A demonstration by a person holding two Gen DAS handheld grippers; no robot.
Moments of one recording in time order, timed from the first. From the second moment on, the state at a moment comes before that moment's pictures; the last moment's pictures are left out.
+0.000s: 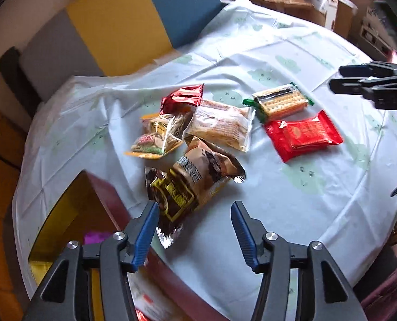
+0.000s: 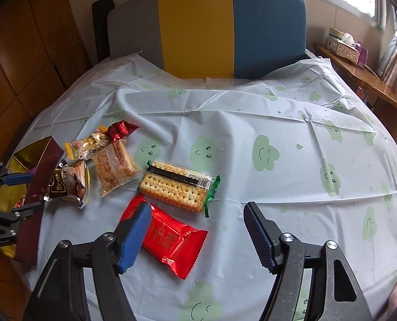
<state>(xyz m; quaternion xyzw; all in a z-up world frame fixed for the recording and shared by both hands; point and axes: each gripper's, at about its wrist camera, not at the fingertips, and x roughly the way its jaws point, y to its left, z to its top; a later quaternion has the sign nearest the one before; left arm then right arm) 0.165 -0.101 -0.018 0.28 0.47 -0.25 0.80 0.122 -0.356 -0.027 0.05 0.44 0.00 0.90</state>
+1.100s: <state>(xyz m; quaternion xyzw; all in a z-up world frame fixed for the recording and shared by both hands) 0.198 -0.118 -0.049 0.21 0.55 -0.33 0.73 0.124 -0.354 -0.028 0.05 0.45 0.00 0.89</state>
